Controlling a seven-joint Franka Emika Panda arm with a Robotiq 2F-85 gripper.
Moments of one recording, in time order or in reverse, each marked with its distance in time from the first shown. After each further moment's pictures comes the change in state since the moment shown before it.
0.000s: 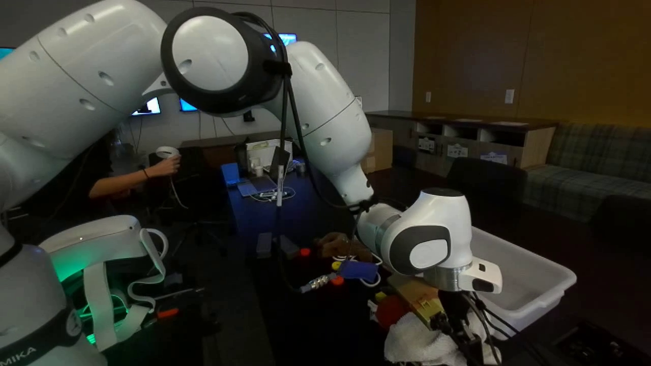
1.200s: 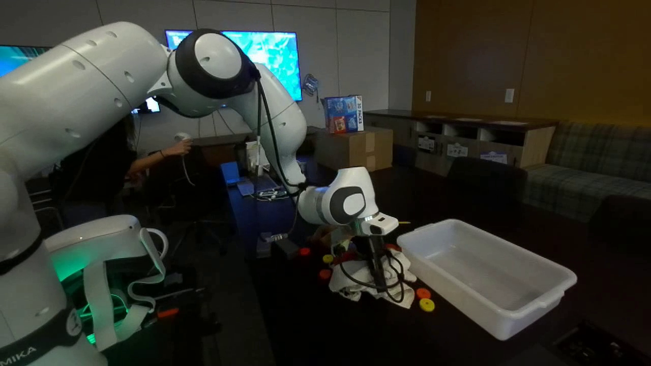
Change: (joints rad) arm 0.564 0.003 -0.195 -0.092 0.000 0.025 0.729
